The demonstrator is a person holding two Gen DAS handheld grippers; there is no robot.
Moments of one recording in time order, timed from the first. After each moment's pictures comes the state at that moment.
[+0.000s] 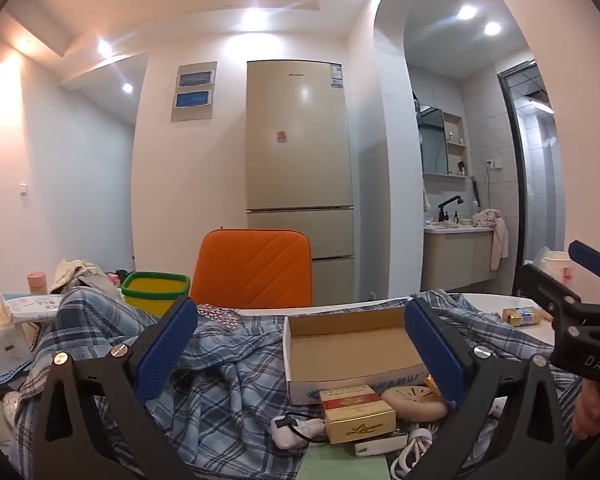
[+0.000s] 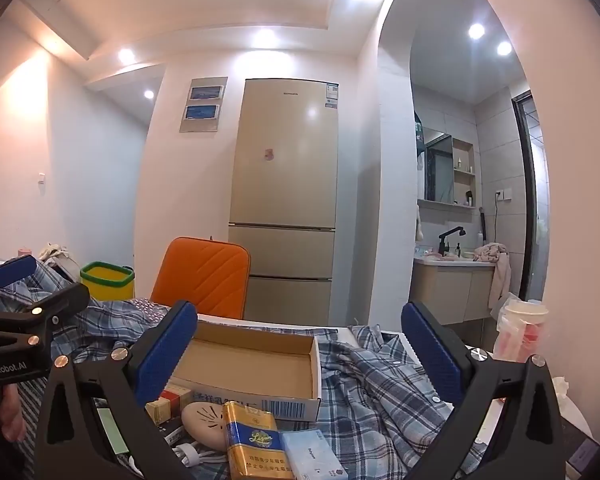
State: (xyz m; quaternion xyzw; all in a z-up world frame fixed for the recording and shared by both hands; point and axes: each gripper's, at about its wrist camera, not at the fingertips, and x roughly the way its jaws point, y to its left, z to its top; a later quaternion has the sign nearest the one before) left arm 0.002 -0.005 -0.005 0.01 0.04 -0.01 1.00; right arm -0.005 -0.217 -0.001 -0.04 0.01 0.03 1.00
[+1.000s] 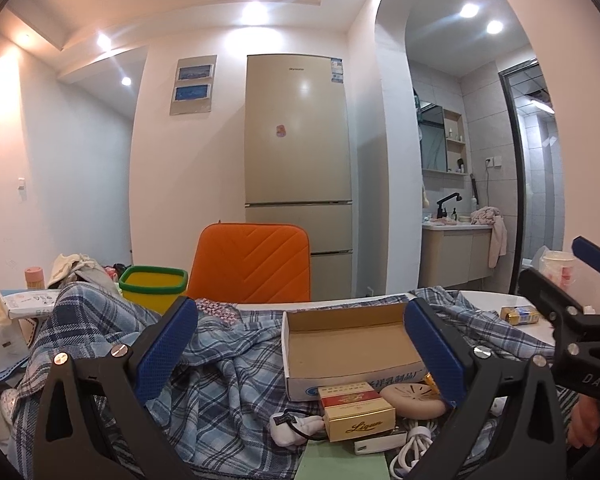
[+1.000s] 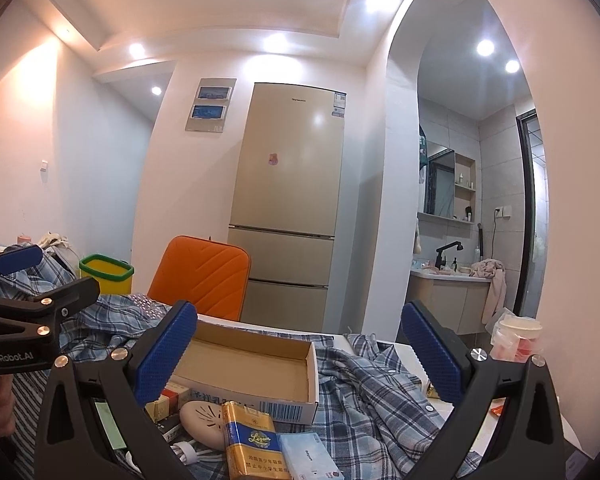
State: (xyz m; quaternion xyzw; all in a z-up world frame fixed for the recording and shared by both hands) left arm 0.004 -0.006 -0.001 0.00 0.05 -0.01 1.00; right arm -0.011 -0.201 -0.005 -0.07 -0.01 0.02 1.00
